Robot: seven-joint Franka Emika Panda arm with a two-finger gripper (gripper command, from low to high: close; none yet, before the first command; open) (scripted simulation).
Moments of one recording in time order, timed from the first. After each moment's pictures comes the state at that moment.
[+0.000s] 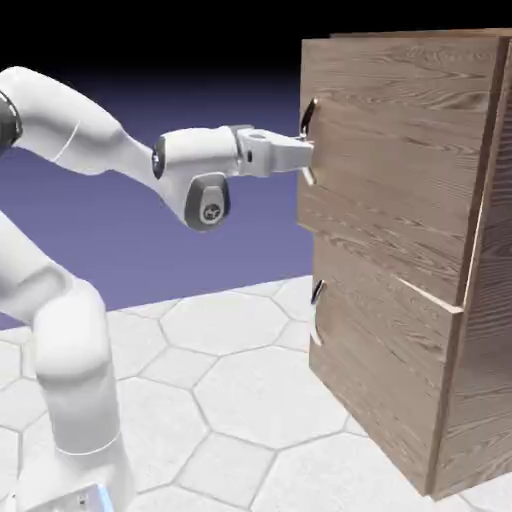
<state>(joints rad) 0.04 -0.59 0.32 -2.76 0.37 3.75 0.66</state>
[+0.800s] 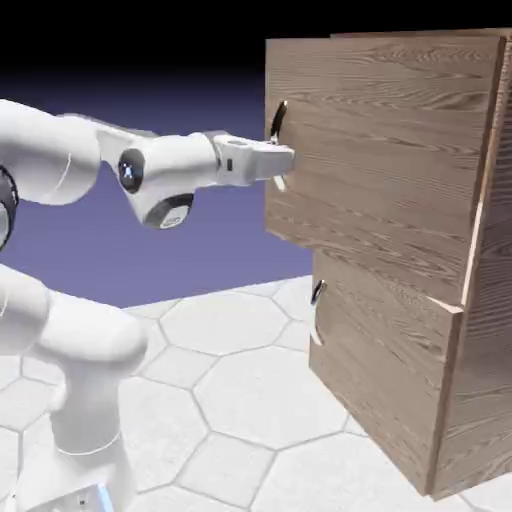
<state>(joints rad) 0.84 -0.93 -0.21 -2.89 0.76 3.75 -0.06</state>
